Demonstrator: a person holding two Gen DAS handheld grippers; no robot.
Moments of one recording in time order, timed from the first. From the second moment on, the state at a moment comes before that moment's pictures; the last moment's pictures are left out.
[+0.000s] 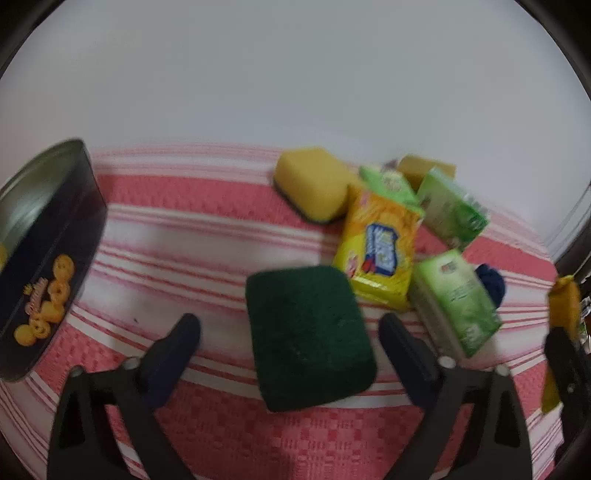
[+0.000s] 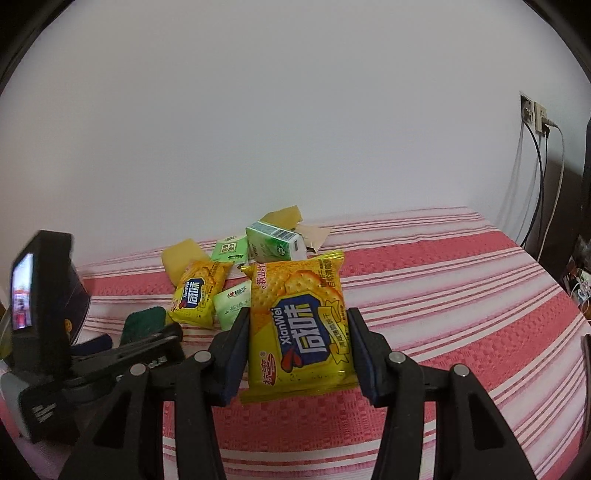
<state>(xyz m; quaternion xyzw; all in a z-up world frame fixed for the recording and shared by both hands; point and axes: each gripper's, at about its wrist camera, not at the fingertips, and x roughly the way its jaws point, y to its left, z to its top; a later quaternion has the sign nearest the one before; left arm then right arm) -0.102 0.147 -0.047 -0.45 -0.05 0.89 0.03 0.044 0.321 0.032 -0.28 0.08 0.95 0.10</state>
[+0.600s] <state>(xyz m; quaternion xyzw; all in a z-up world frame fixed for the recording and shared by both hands) -0.068 0.134 -0.020 -0.36 -0.02 0.93 0.05 0.052 0.325 0.031 -0.25 0.08 0.96 0.10</state>
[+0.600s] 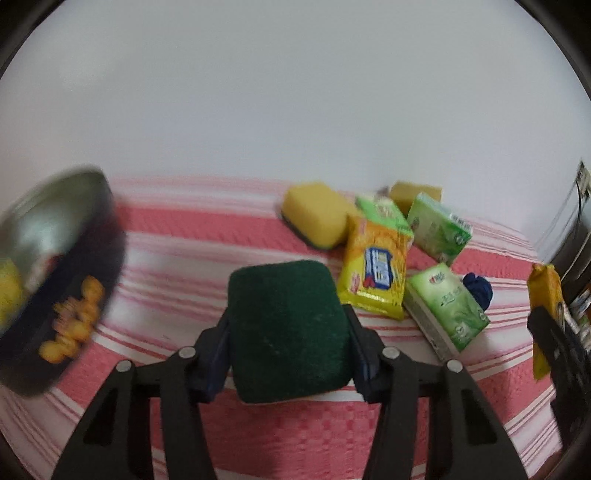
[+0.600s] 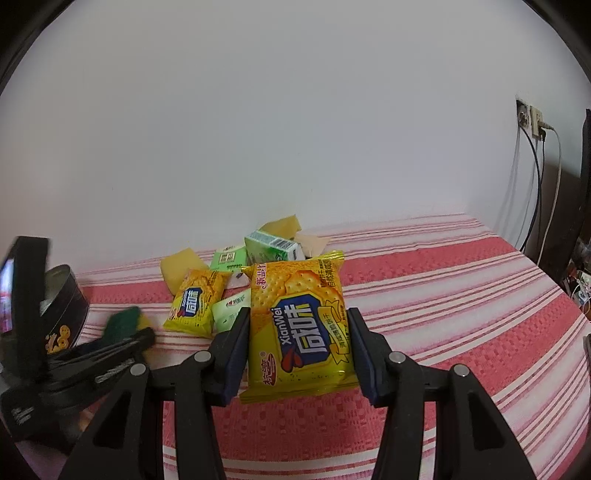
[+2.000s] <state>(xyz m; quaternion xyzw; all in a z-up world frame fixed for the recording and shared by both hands) -0.029 -0.071 0.053 -0.23 -0.02 0.97 -0.01 0.039 0.124 0.069 -0.15 0.05 0.99 0.05</state>
